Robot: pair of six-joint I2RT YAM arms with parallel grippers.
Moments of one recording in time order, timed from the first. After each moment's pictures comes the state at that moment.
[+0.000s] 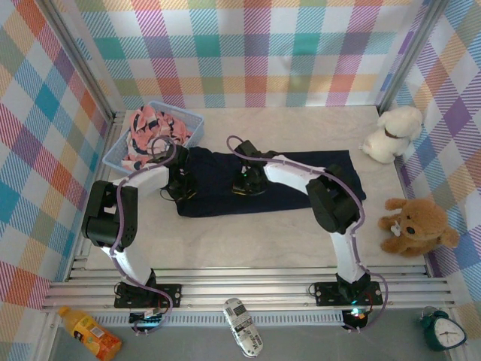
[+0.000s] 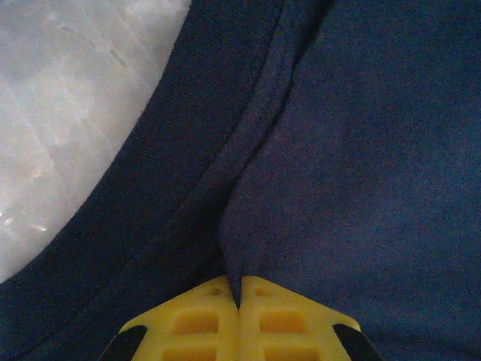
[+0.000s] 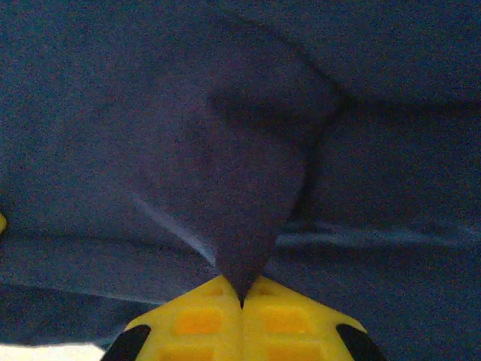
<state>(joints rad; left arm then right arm) -0.23 1.75 1.08 -0.61 0.13 -0.83 0.69 2.06 1.52 -0.61 -0.22 0.79</state>
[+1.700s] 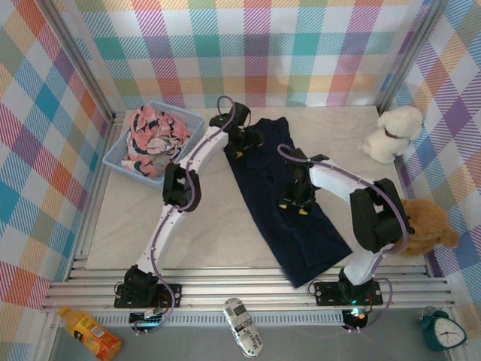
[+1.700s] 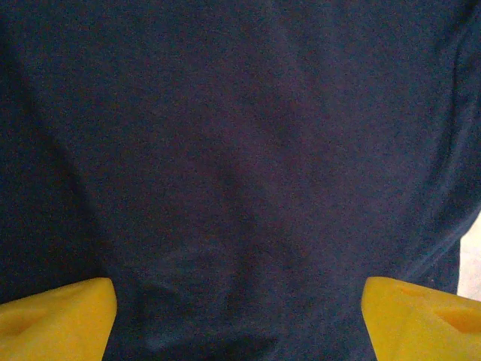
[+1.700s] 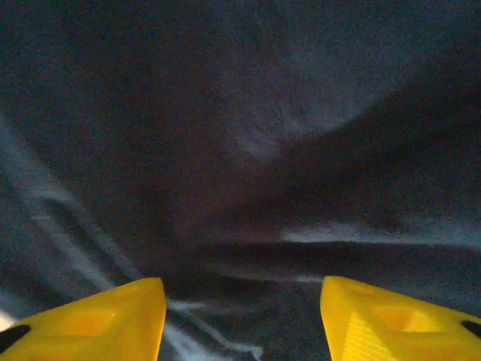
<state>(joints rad) -0.44 2.72 2.66 -1.00 0.21 -0.81 0.43 1.72 1.17 -0.93 -0.11 0.73</state>
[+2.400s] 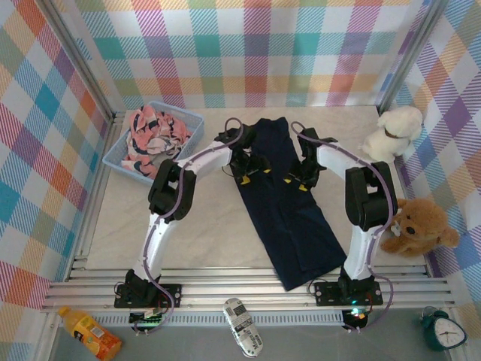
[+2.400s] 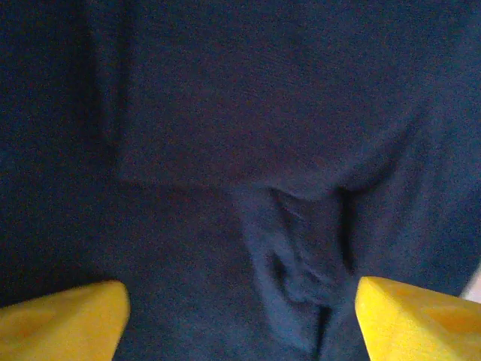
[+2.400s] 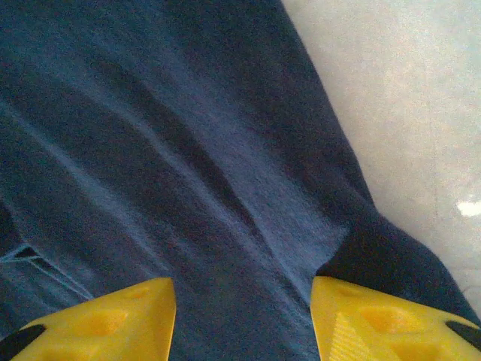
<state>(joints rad) -0.56 2.35 1.93 -0.75 0.31 -0.90 0.26 1.95 1.37 -0.81 -0.20 0.69</state>
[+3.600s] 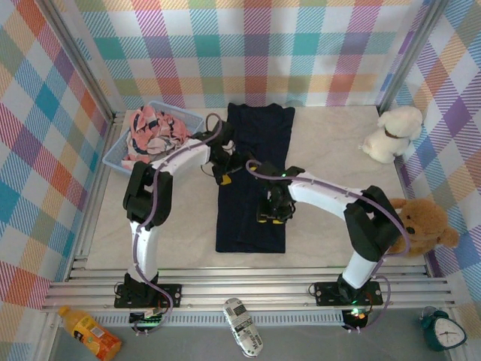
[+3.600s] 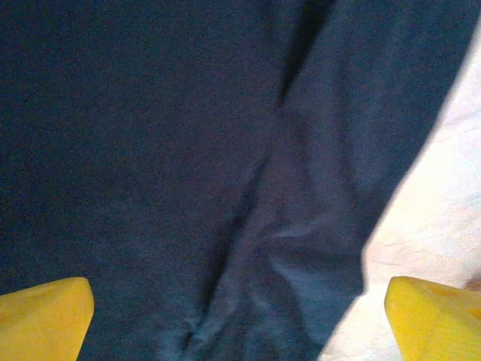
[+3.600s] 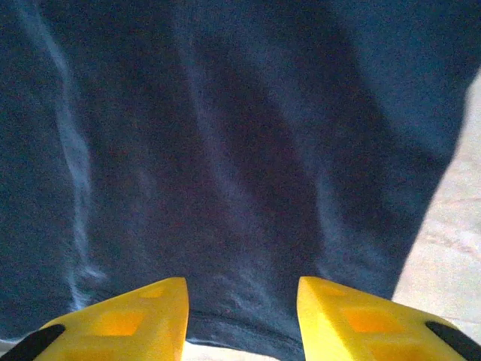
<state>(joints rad) -0.48 2.10 1.66 -0.75 0.37 -0.78 0.74 1.71 1.16 -0.89 -0.15 0.74</state>
